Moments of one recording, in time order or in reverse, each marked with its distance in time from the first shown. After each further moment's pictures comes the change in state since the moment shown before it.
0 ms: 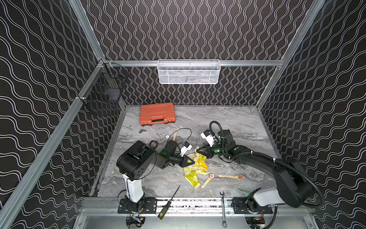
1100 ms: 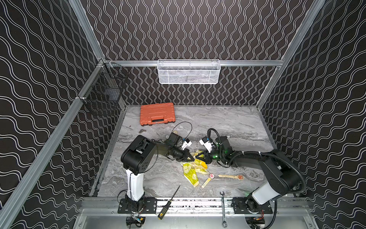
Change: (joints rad) left arm 0.060 0.096 0.300 -0.539 0.093 -0.105; right arm 0.009 0.170 -0.110 0.264 -0.021 -0.004
